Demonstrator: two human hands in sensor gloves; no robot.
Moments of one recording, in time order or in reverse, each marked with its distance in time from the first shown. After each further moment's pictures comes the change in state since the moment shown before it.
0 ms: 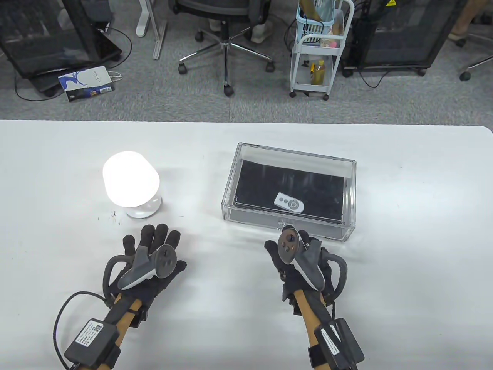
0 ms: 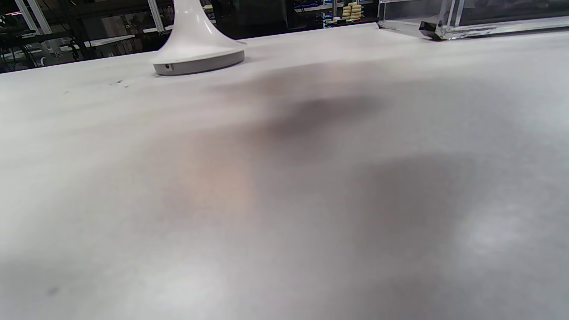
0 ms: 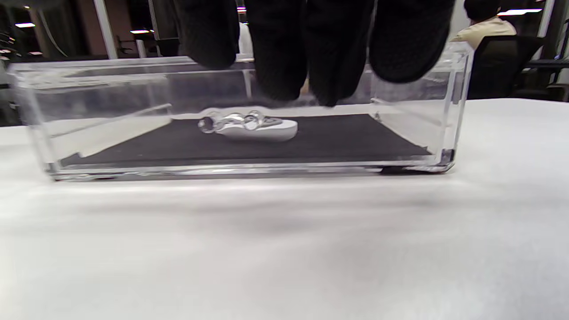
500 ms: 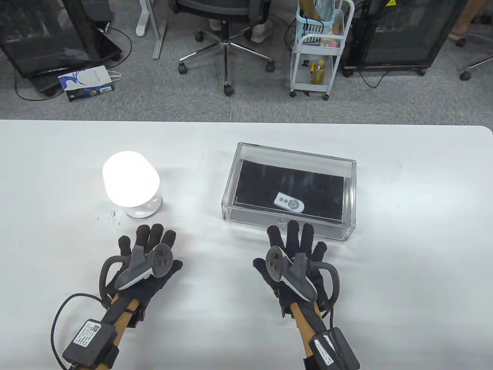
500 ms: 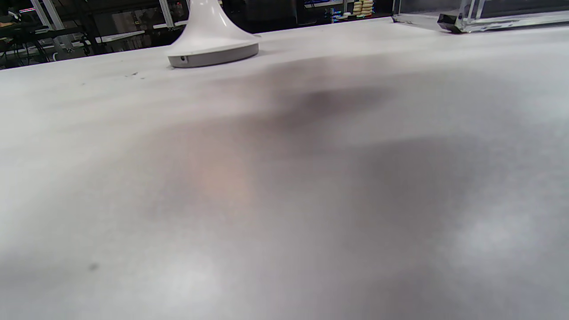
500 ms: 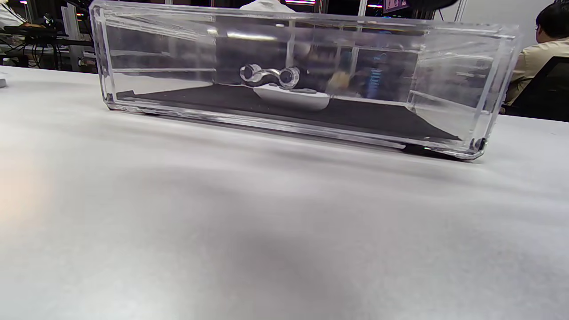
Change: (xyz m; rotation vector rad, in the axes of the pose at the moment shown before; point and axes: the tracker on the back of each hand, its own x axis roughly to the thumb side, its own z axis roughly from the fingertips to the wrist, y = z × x) left_hand -0.007 -0.002 0.000 -0.011 0.027 0.012; right_hand 0.012 0.024 0.014 0.023 -0.138 0.157
